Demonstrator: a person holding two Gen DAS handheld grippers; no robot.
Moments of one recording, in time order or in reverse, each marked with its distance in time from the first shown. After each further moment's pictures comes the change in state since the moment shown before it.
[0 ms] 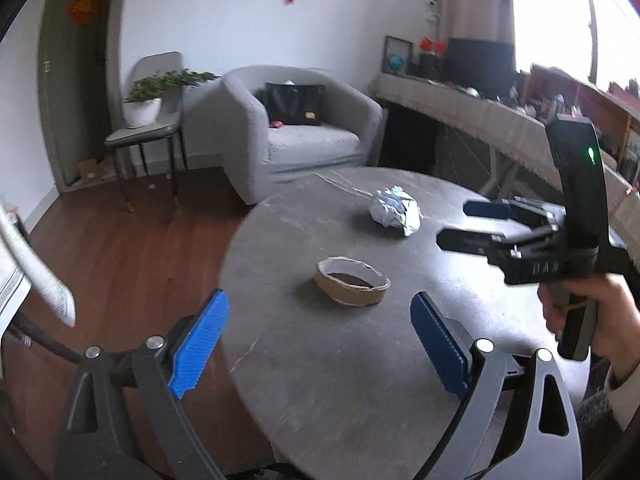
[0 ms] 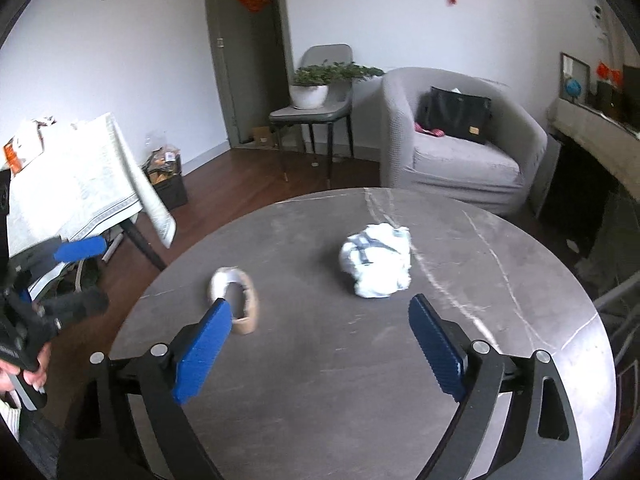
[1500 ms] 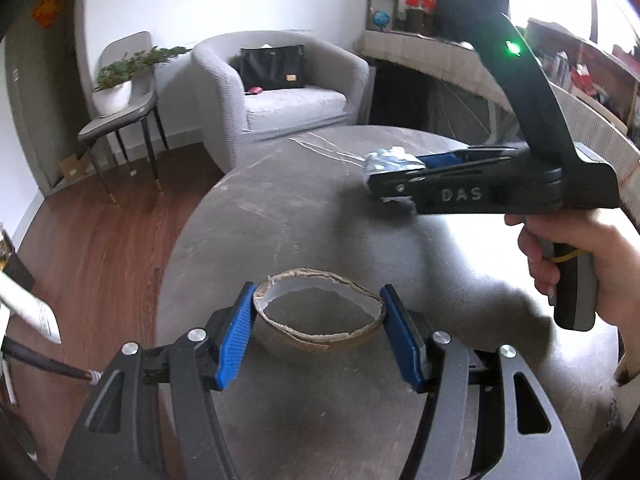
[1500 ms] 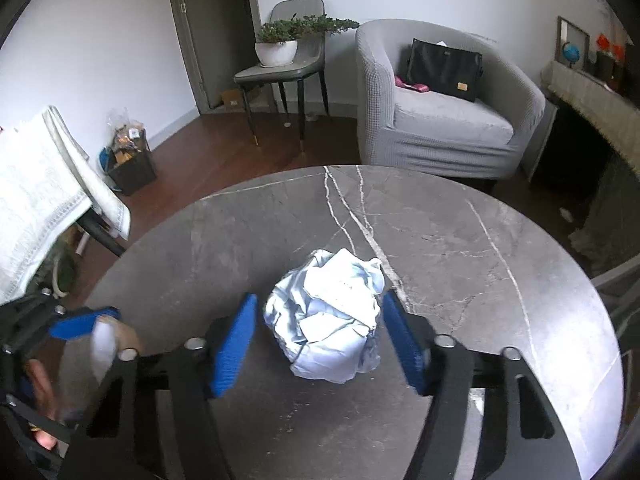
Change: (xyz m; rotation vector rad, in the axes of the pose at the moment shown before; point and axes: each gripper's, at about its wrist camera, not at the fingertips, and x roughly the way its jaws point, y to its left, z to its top) left arm 0.066 -0.012 0.010 0.058 0.133 -0.003; right arm 0.083 -0.023 0.038 0.045 0.159 -0.074
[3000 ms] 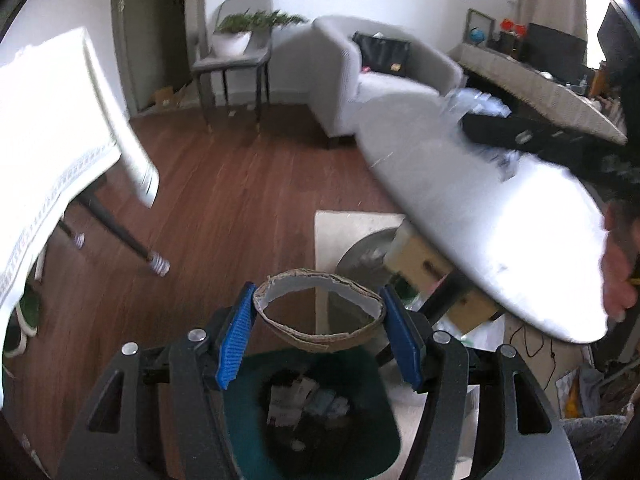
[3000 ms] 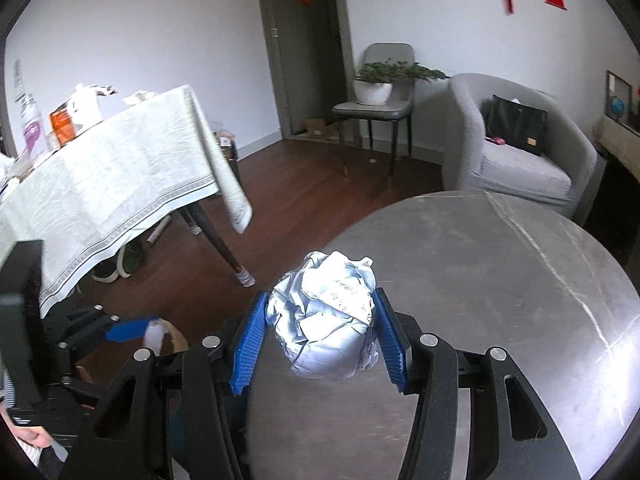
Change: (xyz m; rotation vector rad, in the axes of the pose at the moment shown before) left arm -0.130 0.059 -0.152 -0.274 0.060 0.229; right arm -0.102 0.174 -0.077 -0.161 -0.147 0.230
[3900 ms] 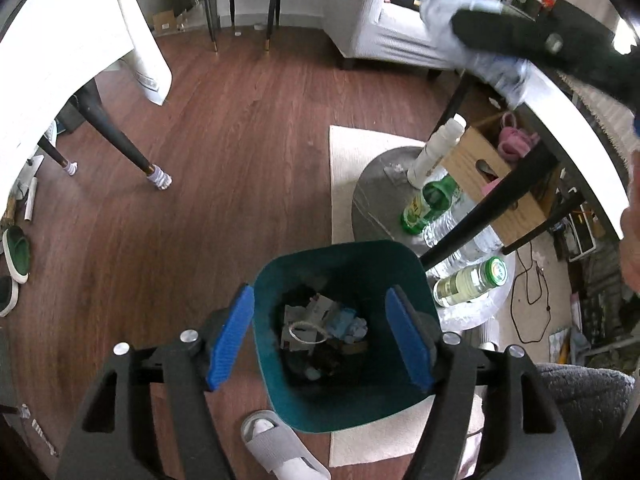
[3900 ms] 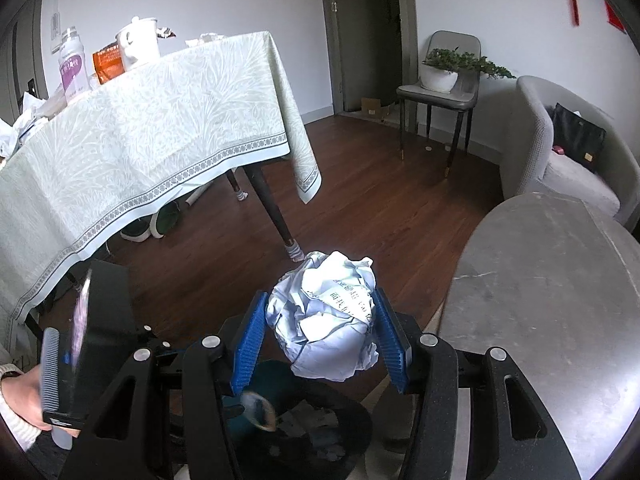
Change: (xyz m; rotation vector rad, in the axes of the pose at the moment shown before) left arm 0.020 0.067 -0.059 -0.046 0.241 -0.047; right arm 0.059 0.095 -0.014 -0.121 0.097 0.099
